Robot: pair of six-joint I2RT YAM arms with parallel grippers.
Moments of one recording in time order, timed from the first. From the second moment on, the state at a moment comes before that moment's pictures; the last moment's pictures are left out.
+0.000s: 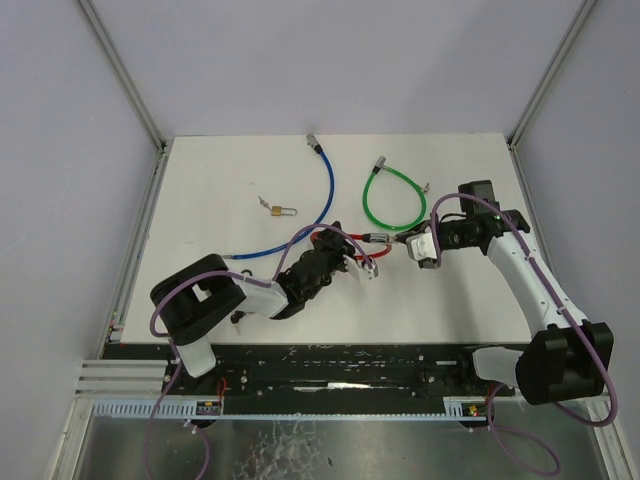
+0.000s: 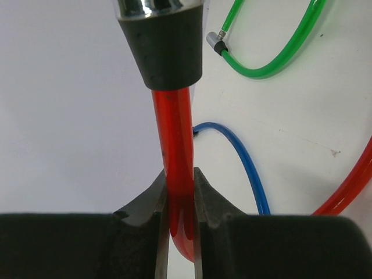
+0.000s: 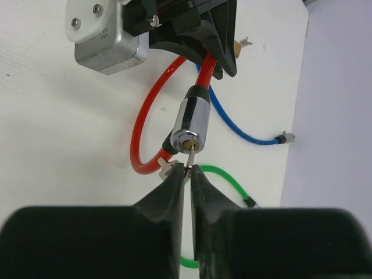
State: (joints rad) left arm -0.92 1.76 0.64 1.00 -0.36 1.22; right arm 0.13 1.25 1.03 -0.87 -1.01 -1.88
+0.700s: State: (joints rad) left arm -0.92 1.74 0.64 0.97 -0.36 1.19; right arm -0.01 1.34 1.18 -1.09 -1.32 -1.55
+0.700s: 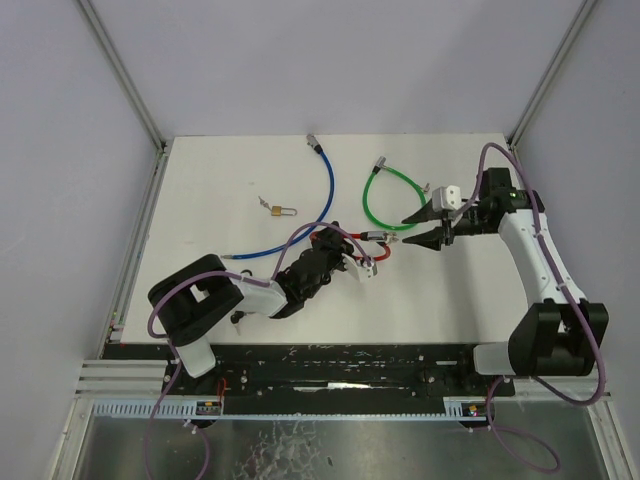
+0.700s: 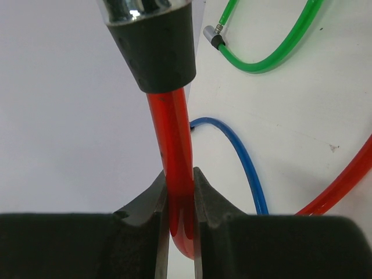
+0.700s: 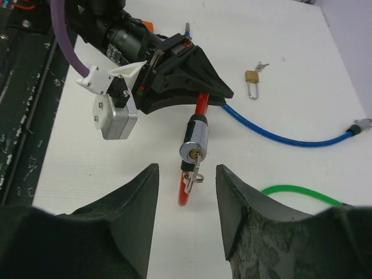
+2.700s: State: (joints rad) left arm -0.88 1.49 0.65 0.76 -0.09 1.00; right arm 0.10 1.30 1.33 -1.07 -1.02 -1.42
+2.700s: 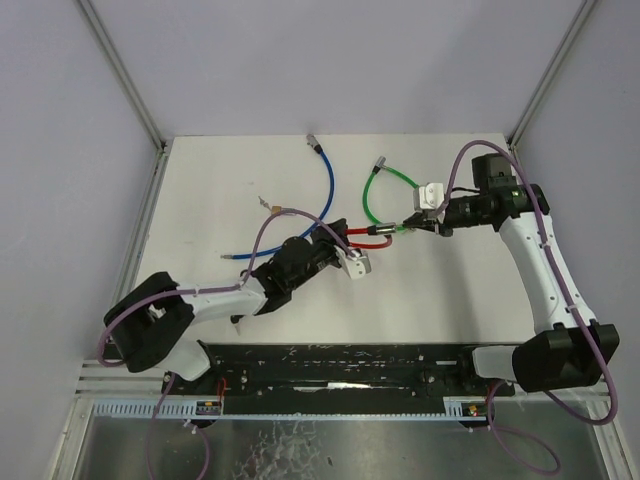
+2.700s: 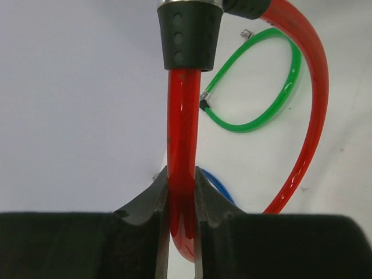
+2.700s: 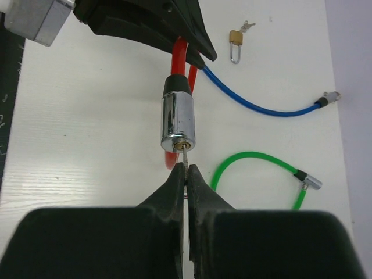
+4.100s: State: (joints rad) left arm -0.55 1.22 0.74 0.25 0.43 0.14; right arm 0.10 1.32 1.39 -0.91 -1.11 -0.78
